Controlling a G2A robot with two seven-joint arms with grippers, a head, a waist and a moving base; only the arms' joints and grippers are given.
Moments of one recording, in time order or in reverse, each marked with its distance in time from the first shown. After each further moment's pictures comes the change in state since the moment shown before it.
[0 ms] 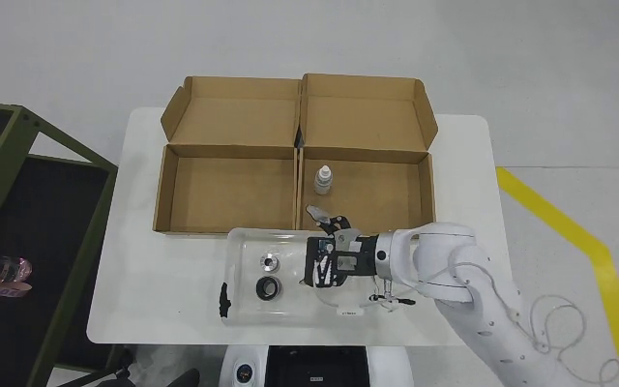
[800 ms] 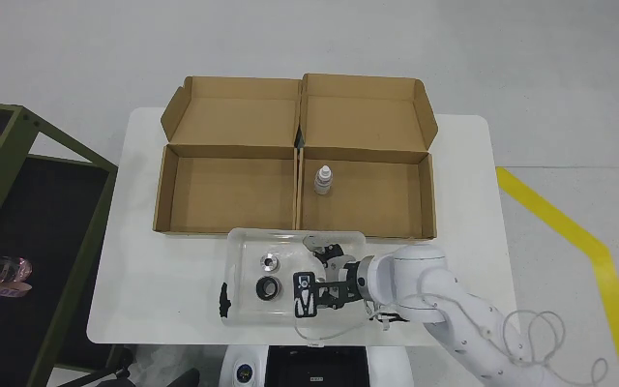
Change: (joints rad) left arm 0.000 0.000 0.000 0.000 0.000 0.000 0.000; right arm -0.018 0.014 -0.136 0.021 -0.154 -0.025 0.129
